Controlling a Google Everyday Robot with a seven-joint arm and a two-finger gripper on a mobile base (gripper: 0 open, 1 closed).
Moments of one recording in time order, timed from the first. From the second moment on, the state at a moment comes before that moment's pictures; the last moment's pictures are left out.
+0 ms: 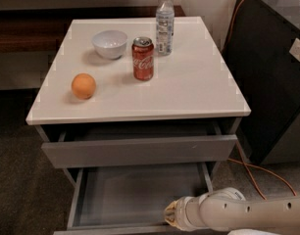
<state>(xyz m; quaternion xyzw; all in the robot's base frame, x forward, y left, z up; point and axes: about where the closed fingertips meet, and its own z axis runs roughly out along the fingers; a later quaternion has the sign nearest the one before) 0.390 -0.082 0.435 -0.64 0.72 0.11 0.25</state>
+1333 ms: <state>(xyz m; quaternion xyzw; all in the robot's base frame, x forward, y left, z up) 0.388 -0.041 0.541 -0.66 0.68 0.08 0.30</state>
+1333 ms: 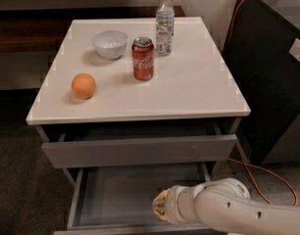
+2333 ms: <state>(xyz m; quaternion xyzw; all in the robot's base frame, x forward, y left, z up) 0.388 -0.022 0.639 -0.71 0.64 0.08 0.29</state>
